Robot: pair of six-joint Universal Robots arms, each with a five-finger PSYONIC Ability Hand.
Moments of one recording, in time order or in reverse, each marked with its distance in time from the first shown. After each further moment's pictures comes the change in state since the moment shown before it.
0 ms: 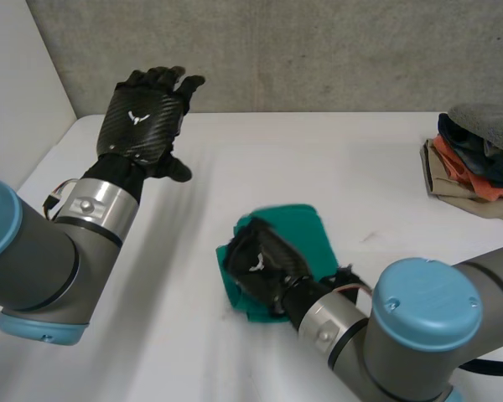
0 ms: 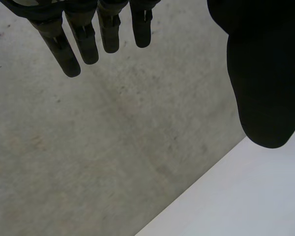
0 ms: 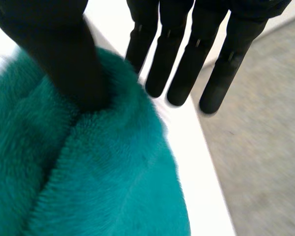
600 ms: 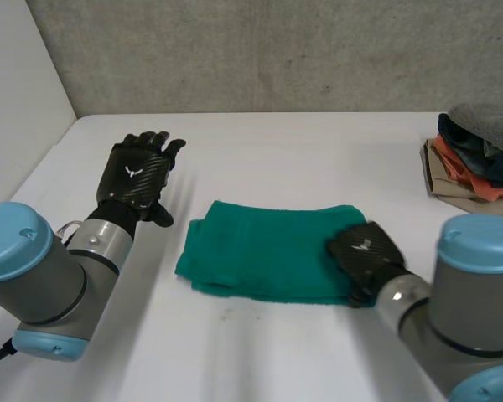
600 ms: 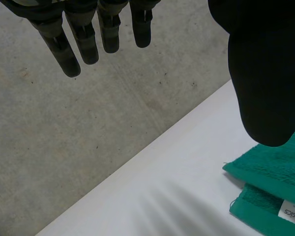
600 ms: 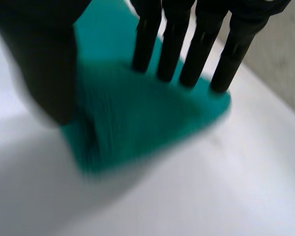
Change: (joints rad) left arm 0.092 -0.143 -0.106 0.061 0.003 0.069; right arm -0.282 -0.053 0.057 0.271 0.231 0.359; left_hand 0.000 0.000 0.000 0.000 0.000; right_hand -0.124 -0.122 -0.158 -0.164 -0.167
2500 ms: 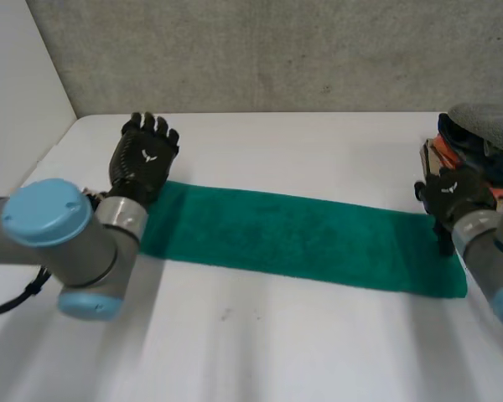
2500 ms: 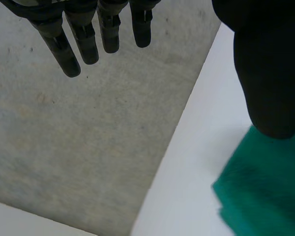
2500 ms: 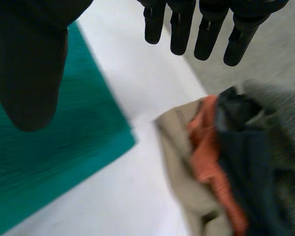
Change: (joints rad) left arm -0.033 -0.195 0.239 -0.001 -0.121 0.544; right arm -0.226 -0.004 -0.213 0.102 0.121 -0.252; left_hand 0.000 0.000 0.000 0.000 0.000; right_hand -0.406 -0.402 -0.371 -0.368 -0.365
